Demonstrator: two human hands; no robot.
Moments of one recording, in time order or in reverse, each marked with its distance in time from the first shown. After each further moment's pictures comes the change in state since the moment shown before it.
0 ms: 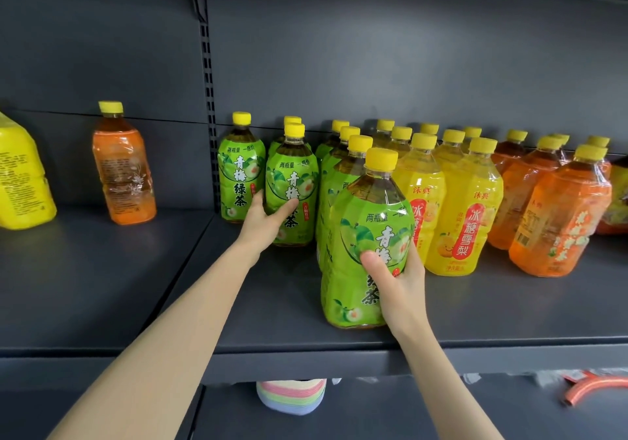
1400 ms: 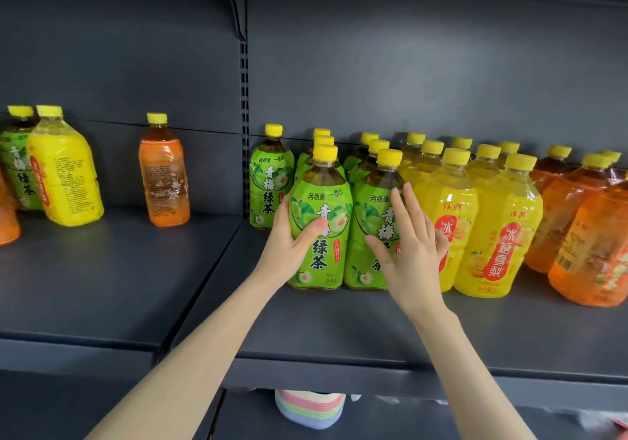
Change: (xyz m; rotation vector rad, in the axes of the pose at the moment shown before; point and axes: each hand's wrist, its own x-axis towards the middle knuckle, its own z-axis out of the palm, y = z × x) left_hand -0.052 0.022 -0.007 0.030 -0.043 0.258; right_hand 0.053 0.008 0.016 -0.900 0.085 -0.497
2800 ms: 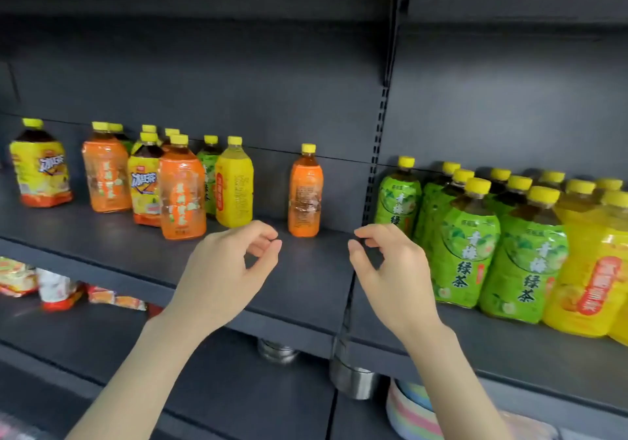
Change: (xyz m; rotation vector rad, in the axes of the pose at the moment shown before) left_hand -0.147 0.111 -0.242 0.868 0.248 0.156; right_hand -0.028 -0.234 0.015 0.343 -0.199 -0.114
